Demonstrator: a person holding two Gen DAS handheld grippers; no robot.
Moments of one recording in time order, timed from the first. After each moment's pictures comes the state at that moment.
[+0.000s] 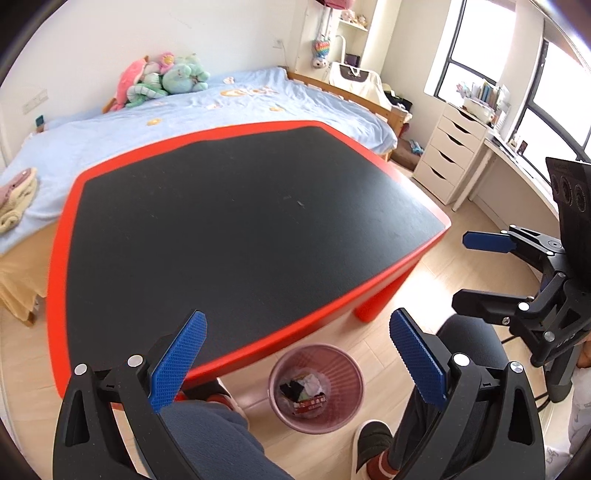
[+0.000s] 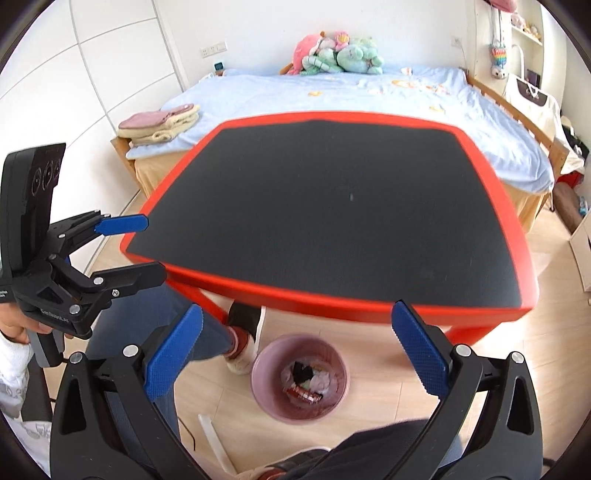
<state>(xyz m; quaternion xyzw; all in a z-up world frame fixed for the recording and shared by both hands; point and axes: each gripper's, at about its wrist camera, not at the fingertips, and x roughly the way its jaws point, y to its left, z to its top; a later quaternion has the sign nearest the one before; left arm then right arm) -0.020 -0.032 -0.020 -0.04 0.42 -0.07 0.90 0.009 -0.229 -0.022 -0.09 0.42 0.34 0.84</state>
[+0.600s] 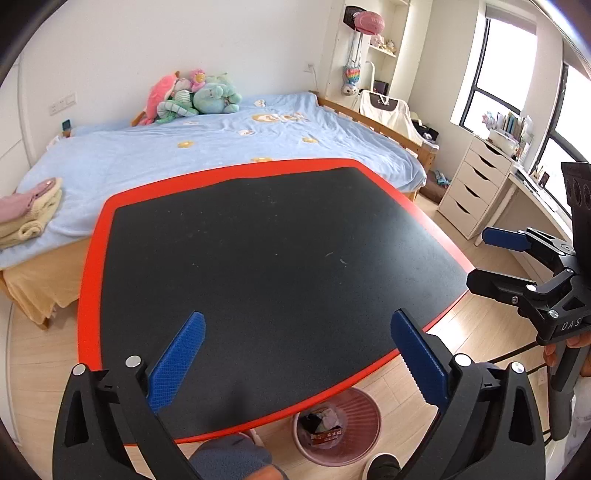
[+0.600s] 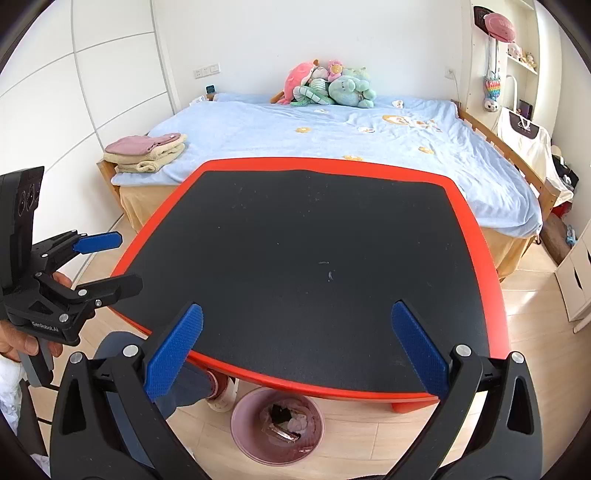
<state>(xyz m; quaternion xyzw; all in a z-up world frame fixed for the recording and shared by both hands) 0.014 -0.001 0.012 -0.06 0.39 -0.03 0.92 0.068 -0.201 0.024 -0.10 0.38 0.32 0.86</state>
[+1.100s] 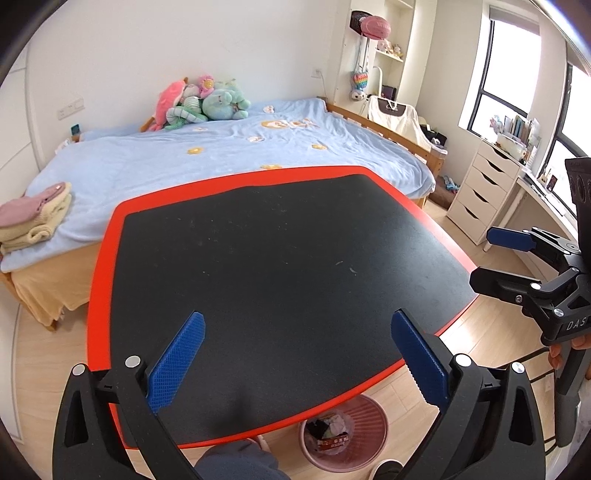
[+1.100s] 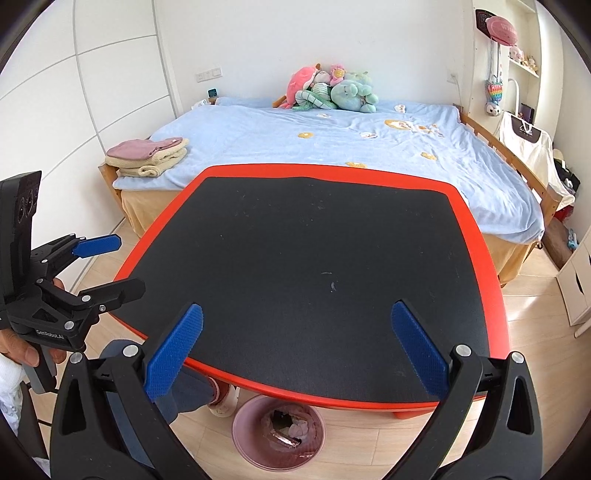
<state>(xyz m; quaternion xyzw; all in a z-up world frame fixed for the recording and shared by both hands) 0.014 -0.004 0.017 -0.05 0.38 -0.01 0.92 0.073 -0.198 0.029 -0.10 0.37 0.32 0.87</state>
